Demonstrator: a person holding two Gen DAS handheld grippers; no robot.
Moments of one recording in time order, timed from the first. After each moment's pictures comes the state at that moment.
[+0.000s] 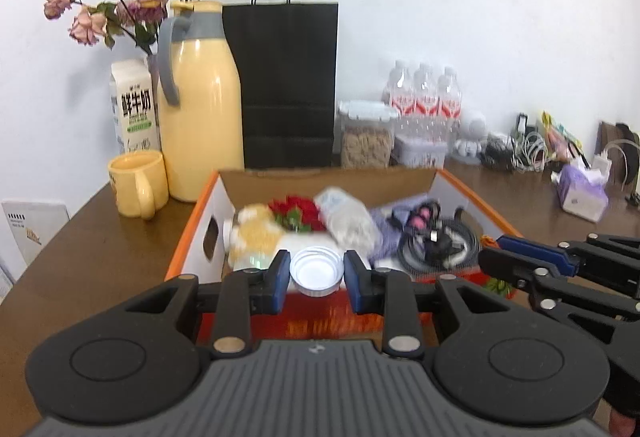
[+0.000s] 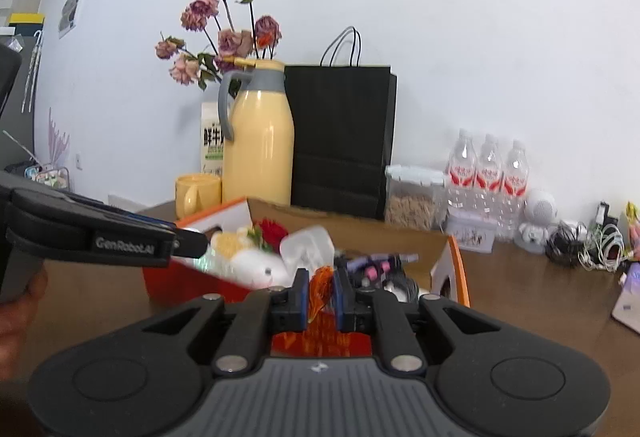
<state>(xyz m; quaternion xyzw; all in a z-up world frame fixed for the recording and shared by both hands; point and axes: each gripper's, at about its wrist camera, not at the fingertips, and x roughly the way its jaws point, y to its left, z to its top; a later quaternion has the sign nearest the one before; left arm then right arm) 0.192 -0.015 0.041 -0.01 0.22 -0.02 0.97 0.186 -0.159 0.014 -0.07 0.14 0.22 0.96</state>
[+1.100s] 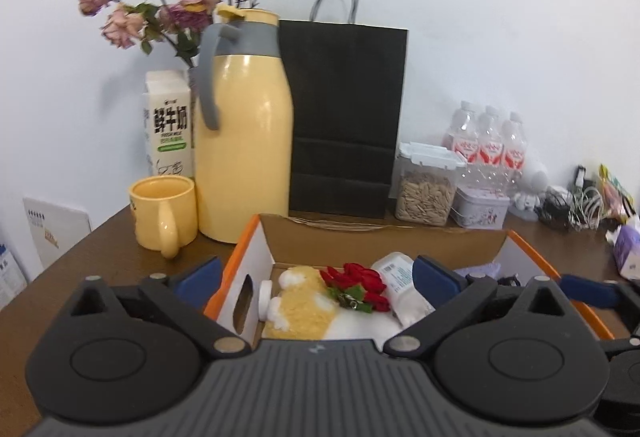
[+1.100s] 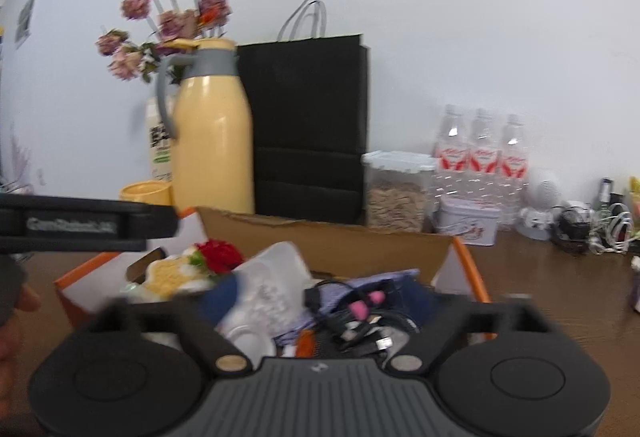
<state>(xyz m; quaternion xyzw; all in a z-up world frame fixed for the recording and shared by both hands) 0.260 0.017 0.036 -0.05 0.18 0.05 0.98 0.278 -0.130 -0.002 -0.03 0.16 0.17 0.97</state>
